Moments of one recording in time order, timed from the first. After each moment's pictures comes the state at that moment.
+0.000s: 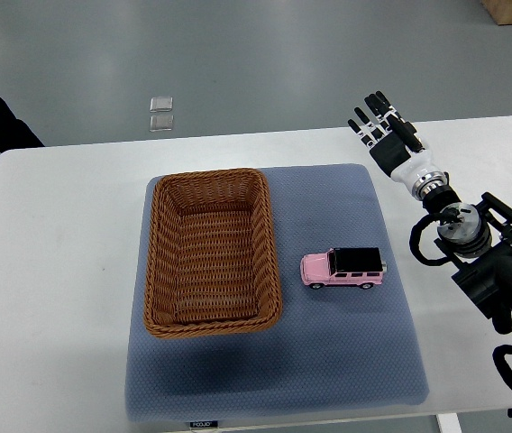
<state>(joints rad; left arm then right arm) -0.06 0.00 -0.09 -0.13 0.11 -0.11 0.02 0.70 -0.07 1.05 0.54 0.04 0.34 0.15</state>
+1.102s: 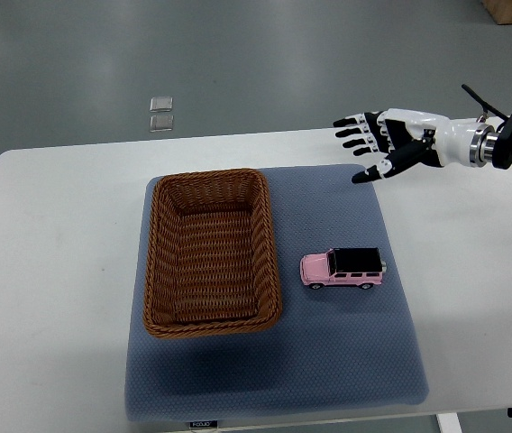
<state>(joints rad) -0.06 0.00 -0.08 -0.15 0.11 -0.12 0.02 0.89 -0.69 0.47 1.17 -0.72 0.44 0.01</state>
